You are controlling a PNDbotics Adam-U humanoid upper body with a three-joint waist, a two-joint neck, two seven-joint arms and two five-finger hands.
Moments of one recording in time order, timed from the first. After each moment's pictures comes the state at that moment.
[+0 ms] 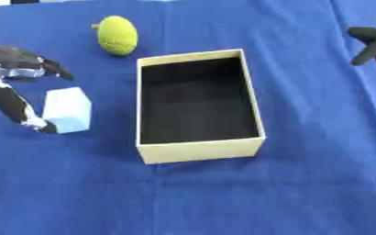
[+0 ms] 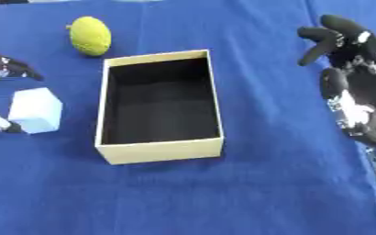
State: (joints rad) left arm -0.91 0.76 -0.41 -1.32 -0.72 -0.26 -0.85; right arm -0.22 -0.49 -0.07 -1.99 -0.20 -0.42 0.24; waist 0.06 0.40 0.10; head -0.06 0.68
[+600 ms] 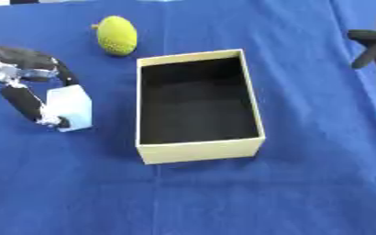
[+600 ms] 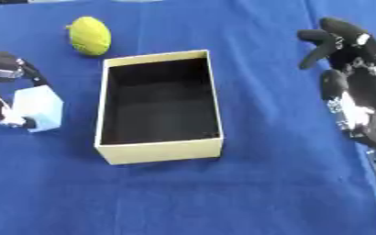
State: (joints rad) left arm -0.93 0.72 -0.41 -1.30 -0.72 -0.26 -0.85; right arm -0.22 -0.48 -0.07 -1.99 -0.20 -0.40 0.25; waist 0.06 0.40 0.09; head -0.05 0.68
